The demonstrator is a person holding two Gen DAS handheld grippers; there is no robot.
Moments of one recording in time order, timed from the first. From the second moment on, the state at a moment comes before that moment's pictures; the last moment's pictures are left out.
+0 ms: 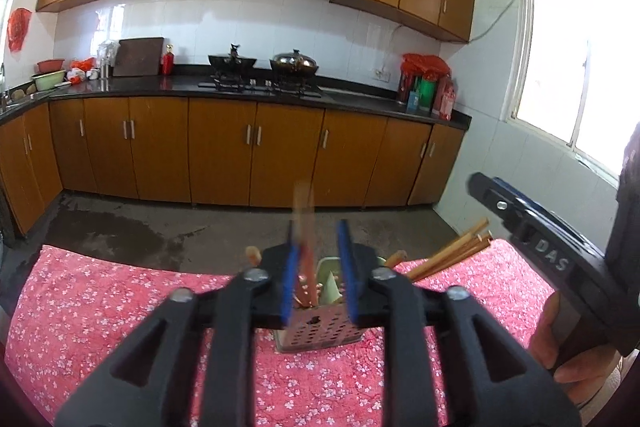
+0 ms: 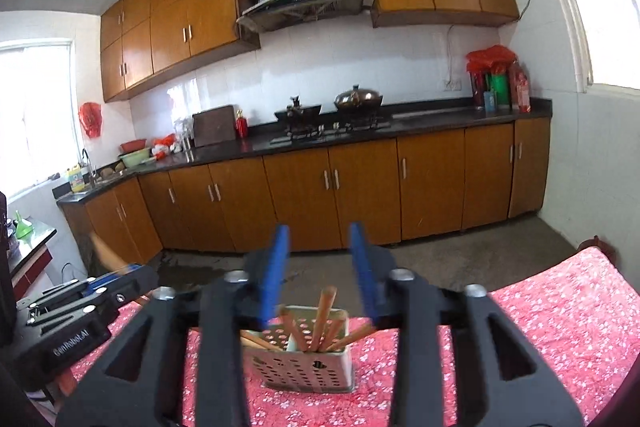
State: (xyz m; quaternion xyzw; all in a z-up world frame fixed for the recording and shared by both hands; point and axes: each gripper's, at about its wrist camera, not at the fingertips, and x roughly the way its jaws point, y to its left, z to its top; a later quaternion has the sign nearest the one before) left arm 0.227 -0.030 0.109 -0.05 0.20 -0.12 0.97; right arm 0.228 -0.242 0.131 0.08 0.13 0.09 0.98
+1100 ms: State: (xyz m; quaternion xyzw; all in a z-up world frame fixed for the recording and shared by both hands) left arm 0.036 -0.003 -0.005 0.04 0.15 -0.01 0.99; right arm 0.061 -0.236 0.013 0.01 0.16 0.02 0.99
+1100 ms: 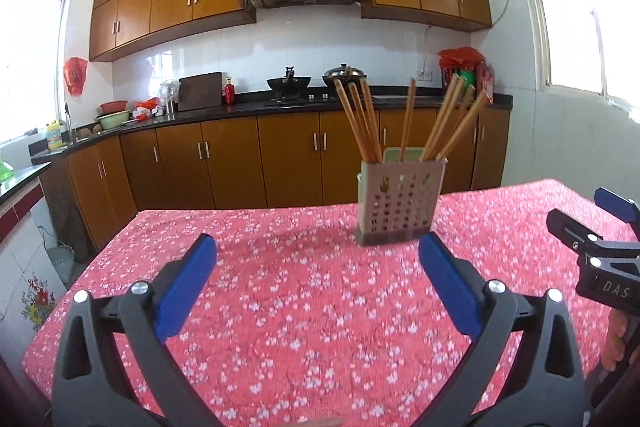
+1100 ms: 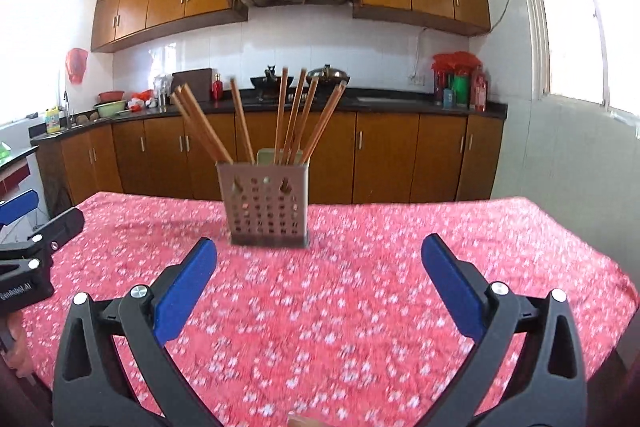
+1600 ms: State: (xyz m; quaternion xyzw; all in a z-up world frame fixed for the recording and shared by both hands) left arm 0.033 -0.003 -0.026 0.03 0.19 -0.01 0.98; right arm 0.057 -0.236 -0.011 0.02 0.21 0.03 0.98
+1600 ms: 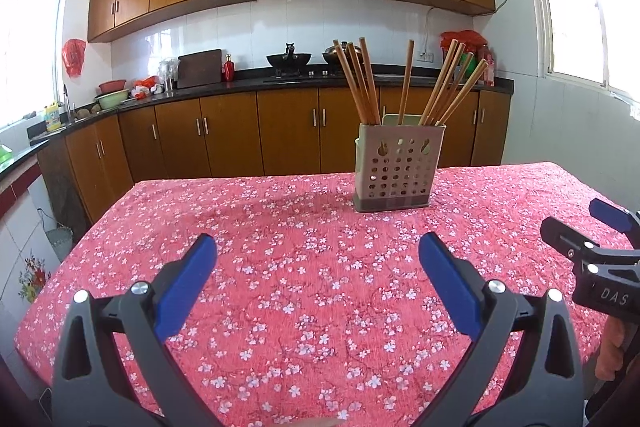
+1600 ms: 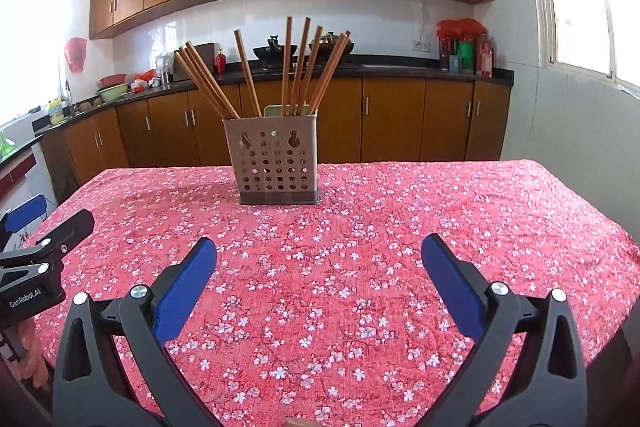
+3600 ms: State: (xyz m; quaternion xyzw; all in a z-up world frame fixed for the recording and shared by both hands) left arm 0.039 -0.006 -0.029 0.02 0.21 -0.01 0.98; right arm 0.060 -0.241 -0.013 0.03 0.22 0.03 0.97
